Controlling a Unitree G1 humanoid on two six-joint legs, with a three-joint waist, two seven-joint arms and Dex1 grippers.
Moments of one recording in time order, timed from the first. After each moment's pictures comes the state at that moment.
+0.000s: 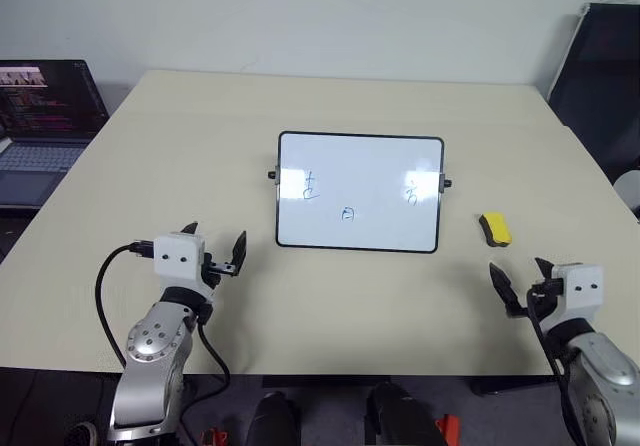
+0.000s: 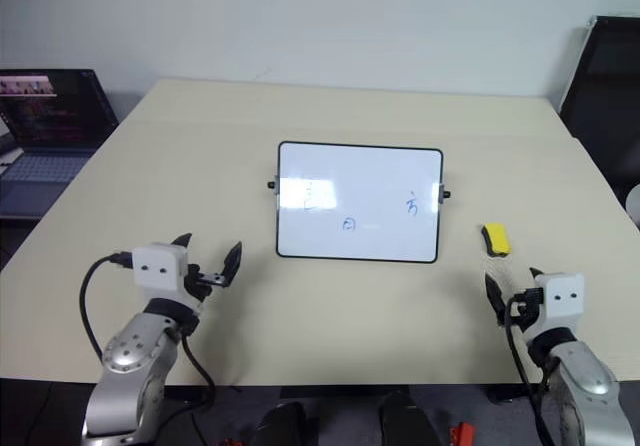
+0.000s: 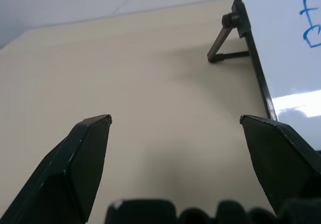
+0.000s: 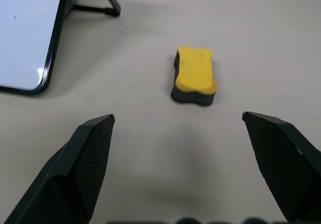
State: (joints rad) left arm 0.07 0.31 0.20 -0.32 -0.14 0.24 -0.23; right arm 0.26 -0.37 -0.31 -0.37 0.30 0.33 0.33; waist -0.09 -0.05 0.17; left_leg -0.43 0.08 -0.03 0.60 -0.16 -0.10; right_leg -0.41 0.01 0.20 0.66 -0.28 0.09
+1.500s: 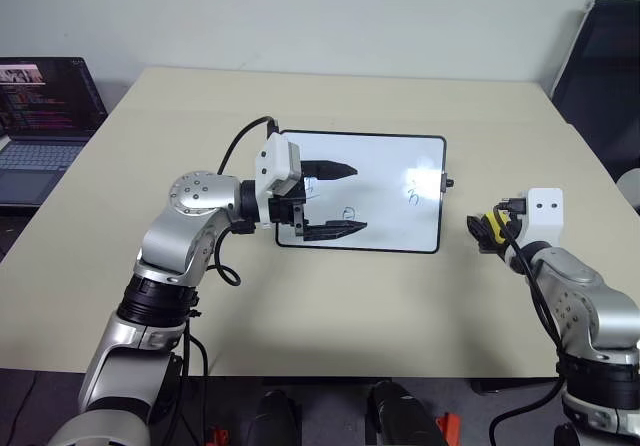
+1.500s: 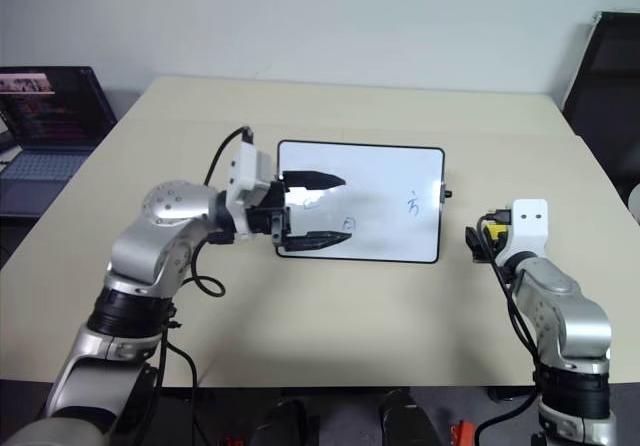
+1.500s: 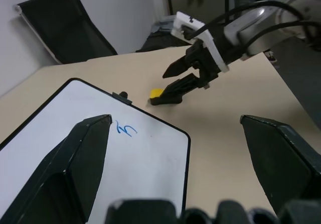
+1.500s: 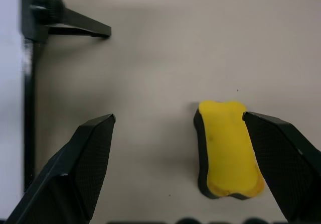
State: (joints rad) left arm -0.68 0.56 -0.13 -0.03 -0.43 0.27 -1.17; right arm -0.30 -0.43 -0.24 -0.21 0.34 0.86 0.11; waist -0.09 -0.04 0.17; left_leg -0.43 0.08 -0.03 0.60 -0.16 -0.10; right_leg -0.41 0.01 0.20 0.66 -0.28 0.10
